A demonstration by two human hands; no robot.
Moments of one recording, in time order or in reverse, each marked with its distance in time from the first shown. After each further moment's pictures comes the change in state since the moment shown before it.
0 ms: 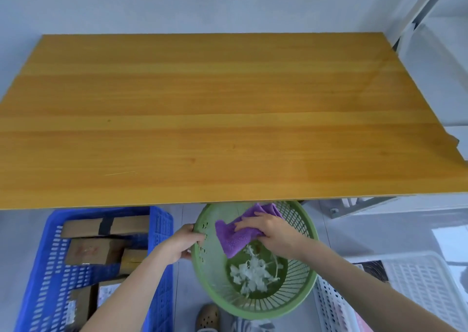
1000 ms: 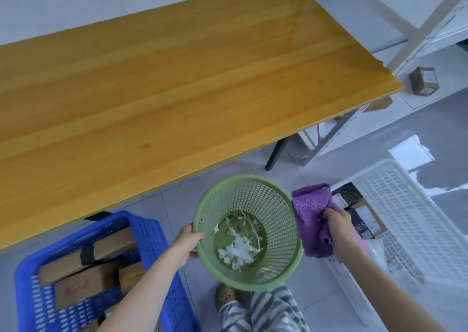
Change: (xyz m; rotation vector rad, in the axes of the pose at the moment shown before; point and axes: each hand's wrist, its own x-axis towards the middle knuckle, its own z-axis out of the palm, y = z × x) left_hand 0.021 -0.051 0.037 0.119 0.013 0.004; right_hand -0.148 0.005 0.079 0.998 1.252 1.203
